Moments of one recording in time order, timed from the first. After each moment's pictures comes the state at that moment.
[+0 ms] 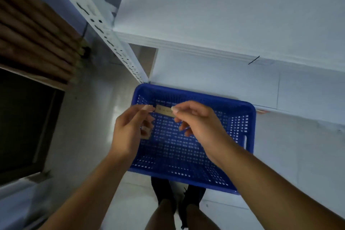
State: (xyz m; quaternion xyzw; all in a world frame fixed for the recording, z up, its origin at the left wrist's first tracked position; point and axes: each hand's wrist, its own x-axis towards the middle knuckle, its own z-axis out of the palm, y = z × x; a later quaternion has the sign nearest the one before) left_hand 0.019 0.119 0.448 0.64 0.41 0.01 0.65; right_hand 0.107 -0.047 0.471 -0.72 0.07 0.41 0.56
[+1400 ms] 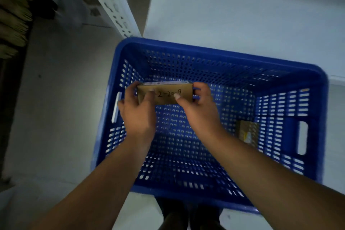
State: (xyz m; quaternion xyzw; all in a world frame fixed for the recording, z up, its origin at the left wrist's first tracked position) left_hand 0.023 0.121 0.155 0.64 0.54 0.04 0.55; right_hand 0.074 -0.007 0.149 -0.79 0.10 0.29 0.53
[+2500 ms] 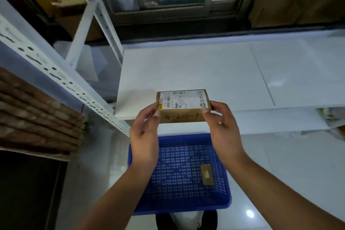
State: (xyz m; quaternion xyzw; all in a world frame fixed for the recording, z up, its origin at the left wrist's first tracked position) left_hand 0.085 0.028 0.708 0.65 0.25 0.14 0.71; right_hand 0.117 -0.145 0.716 -0.77 0.12 0.07 0.62
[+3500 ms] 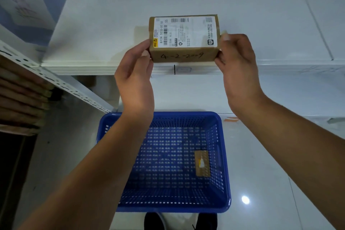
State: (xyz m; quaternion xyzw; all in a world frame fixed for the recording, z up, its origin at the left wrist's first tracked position) left_hand 0.178 -0.037 0.500 0.55 0.20 0.23 0.78; right_hand 0.239 -0.206 0.508 -0.73 0.06 0.00 0.68
